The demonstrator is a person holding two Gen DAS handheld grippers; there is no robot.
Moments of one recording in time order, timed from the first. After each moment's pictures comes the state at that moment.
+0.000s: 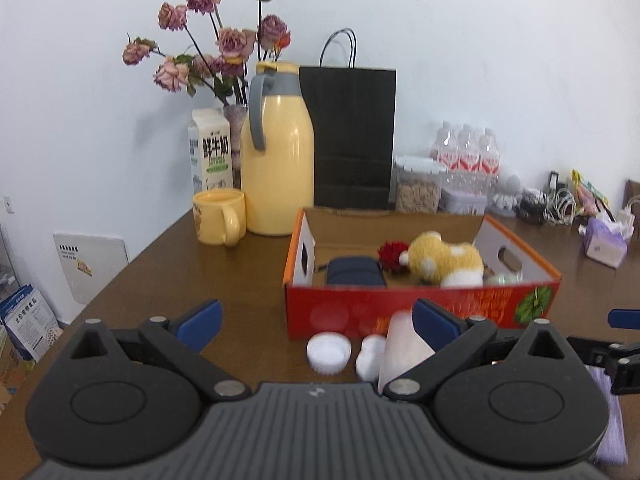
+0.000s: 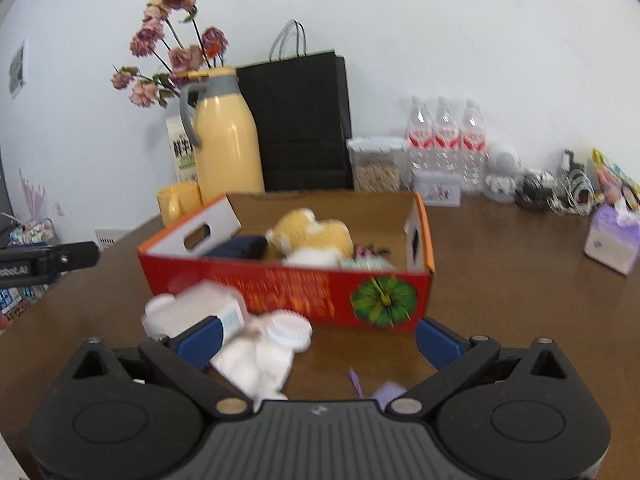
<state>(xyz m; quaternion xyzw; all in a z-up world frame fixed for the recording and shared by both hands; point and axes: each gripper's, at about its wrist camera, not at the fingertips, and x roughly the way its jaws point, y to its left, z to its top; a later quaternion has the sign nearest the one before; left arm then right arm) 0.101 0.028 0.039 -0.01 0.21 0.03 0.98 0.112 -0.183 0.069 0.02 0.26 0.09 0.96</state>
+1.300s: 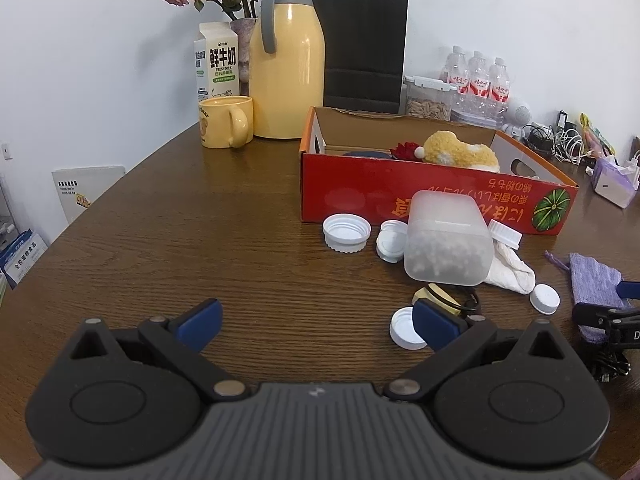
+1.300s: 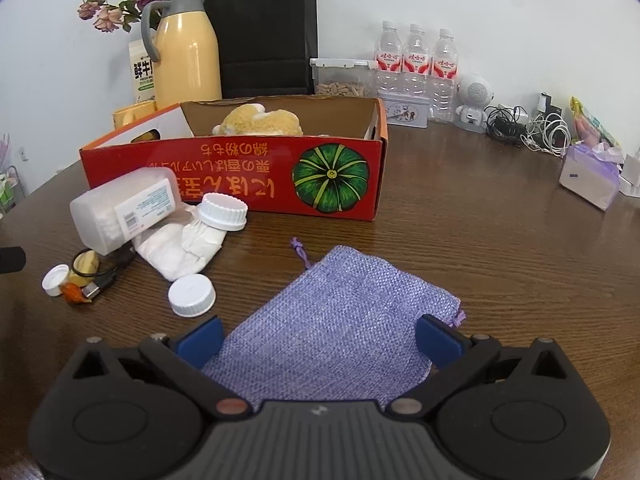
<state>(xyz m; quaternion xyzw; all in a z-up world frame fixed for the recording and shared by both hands) 0.086 0.039 -0.017 -0.02 0.30 0.03 0.95 0.116 -0.202 0.003 -0.01 0.33 0.05 0.94</state>
